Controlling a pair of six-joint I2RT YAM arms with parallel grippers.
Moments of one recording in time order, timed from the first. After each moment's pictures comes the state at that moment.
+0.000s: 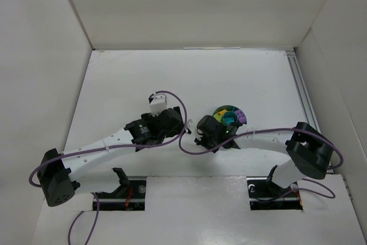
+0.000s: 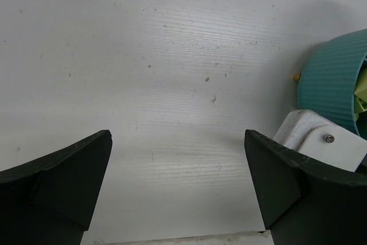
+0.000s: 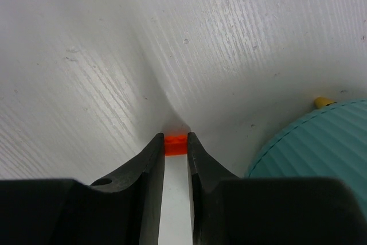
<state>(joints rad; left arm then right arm) -0.98 1.13 0.85 -0.66 -0.55 -0.97 0.98 1.52 0.79 -0.34 0.04 -0.17</state>
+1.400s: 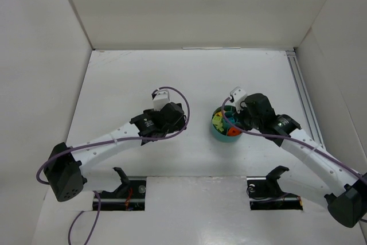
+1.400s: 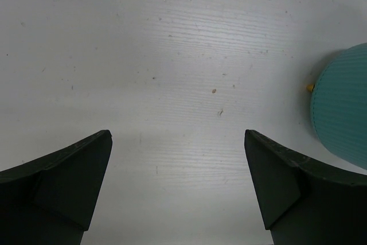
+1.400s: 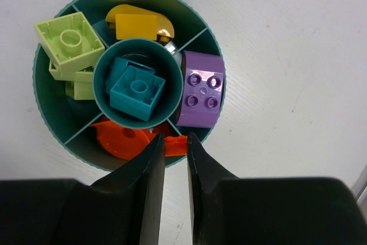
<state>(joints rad) -0.91 1.22 0.89 -0.63 -0.51 -0.91 0.59 0.98 0.83 -0.61 0.16 -0.20</state>
